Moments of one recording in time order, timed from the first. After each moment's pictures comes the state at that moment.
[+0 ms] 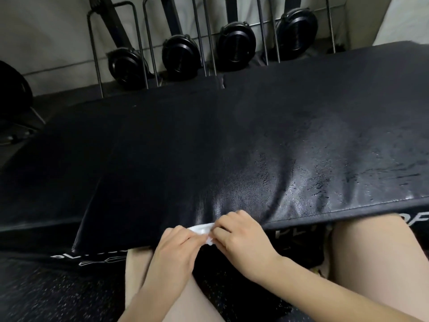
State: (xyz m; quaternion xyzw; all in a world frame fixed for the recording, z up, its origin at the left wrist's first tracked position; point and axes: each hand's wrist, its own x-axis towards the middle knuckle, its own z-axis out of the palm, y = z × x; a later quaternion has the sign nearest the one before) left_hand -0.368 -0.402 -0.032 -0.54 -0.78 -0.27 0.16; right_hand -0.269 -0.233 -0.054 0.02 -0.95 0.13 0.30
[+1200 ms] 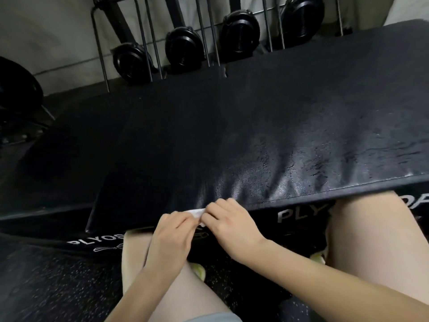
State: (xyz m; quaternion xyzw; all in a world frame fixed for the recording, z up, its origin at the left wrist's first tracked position) left_hand -0.369 -0.417 -0.042 -0.53 -0.78 -0.24 0.22; right_hand -0.271 -0.262 -0.053 0.03 -0.95 0.10 0.31
